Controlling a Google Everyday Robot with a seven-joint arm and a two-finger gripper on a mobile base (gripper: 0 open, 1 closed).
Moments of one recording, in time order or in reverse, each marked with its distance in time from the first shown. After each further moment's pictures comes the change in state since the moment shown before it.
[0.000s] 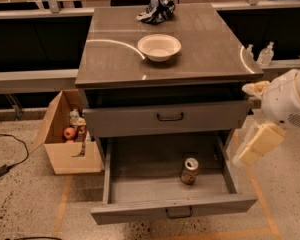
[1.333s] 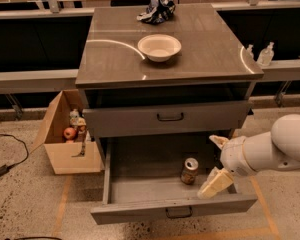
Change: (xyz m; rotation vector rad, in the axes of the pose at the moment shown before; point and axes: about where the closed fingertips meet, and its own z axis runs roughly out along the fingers) arm 0.063 0.035 0.193 -0.106 -0.164 0.079
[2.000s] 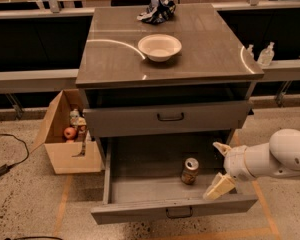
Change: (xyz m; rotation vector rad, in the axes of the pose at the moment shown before) arm 0.056 -0.026 0.038 0.014 -0.014 -0.010
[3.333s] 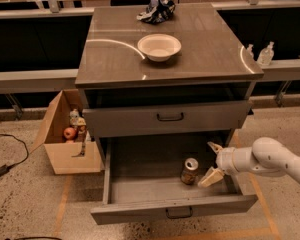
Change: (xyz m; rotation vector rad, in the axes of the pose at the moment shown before) arm 0.083 -0.095 0.120 0.023 -0.113 -0.009
